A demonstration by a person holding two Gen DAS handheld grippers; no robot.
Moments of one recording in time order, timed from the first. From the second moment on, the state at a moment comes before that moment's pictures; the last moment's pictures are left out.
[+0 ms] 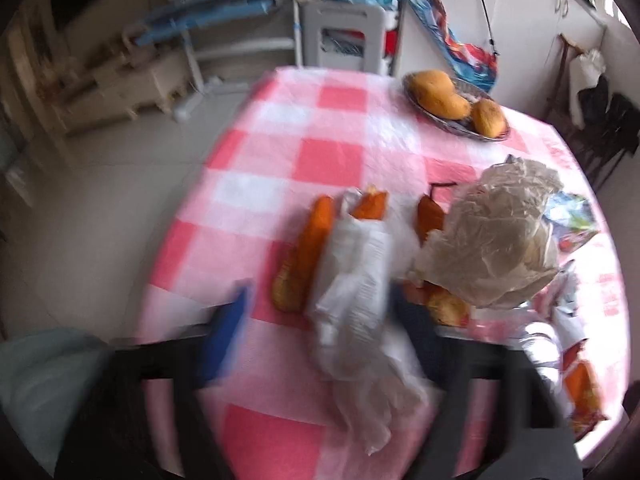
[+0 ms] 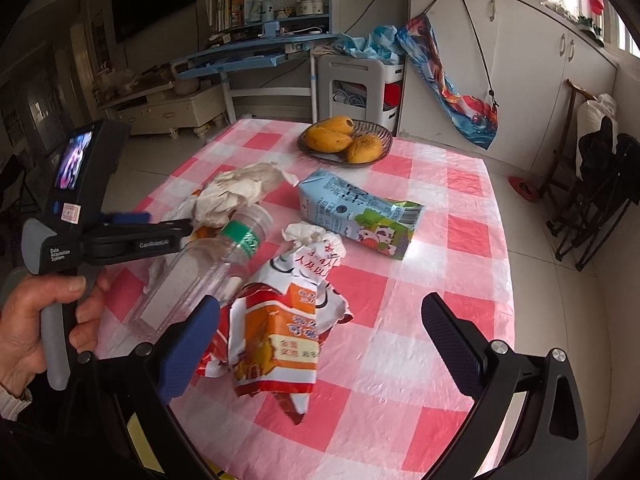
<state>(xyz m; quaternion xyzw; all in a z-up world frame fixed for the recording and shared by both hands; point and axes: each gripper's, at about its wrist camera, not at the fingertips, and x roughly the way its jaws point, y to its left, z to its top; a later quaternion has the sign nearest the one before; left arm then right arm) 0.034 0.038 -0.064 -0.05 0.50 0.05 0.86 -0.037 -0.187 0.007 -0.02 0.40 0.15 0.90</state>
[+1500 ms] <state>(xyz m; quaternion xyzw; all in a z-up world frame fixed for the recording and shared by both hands) 0.006 0.126 0.025 -0.34 0.38 -0.09 0.86 -0.023 -0.078 -0.042 -0.07 0.49 0.23 0.84</state>
